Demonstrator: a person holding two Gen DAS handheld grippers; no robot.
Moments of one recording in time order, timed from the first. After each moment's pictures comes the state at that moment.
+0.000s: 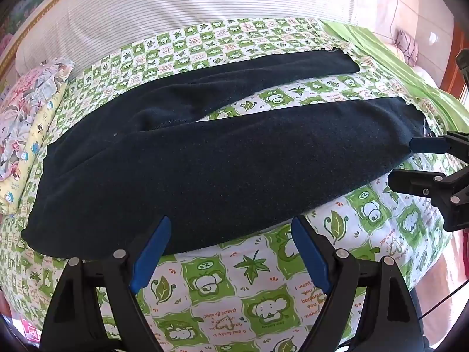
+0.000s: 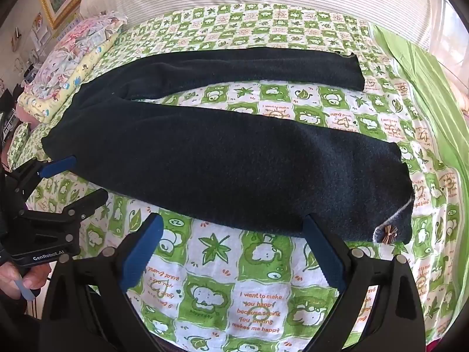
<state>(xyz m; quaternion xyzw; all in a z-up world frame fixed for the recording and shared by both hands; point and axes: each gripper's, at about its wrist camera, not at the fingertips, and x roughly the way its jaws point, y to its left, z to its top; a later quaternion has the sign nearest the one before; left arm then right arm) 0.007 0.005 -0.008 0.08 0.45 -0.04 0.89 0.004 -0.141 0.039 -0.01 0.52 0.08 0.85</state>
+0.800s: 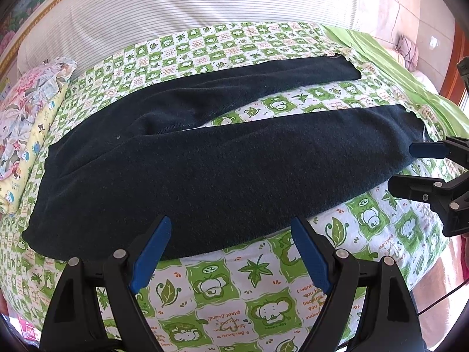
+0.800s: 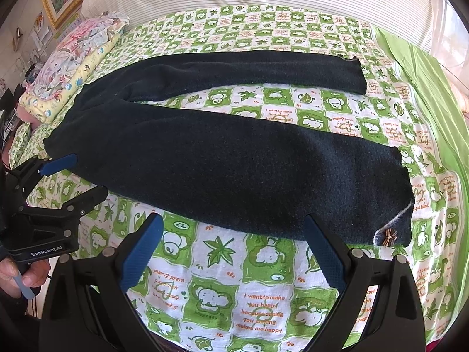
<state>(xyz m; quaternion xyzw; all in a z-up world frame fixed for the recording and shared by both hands) 0.009 0.008 -0.001 0.08 0.45 -0.04 0.89 0.004 -0.137 0.042 -0.02 0.51 0.08 0.85</state>
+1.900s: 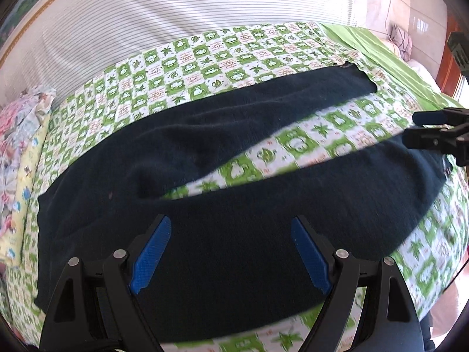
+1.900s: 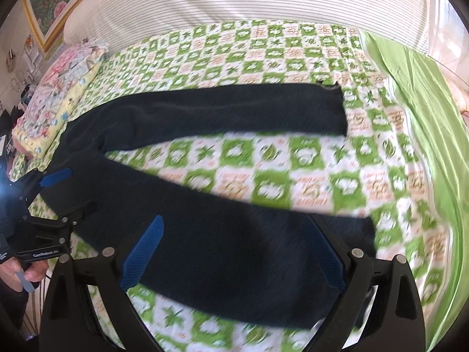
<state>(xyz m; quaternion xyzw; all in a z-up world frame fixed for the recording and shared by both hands) 0.098 0.017 0.009 0.11 0.45 -0.07 0.88 0.081 -0.187 0.063 0.03 0.48 0.08 0.87</state>
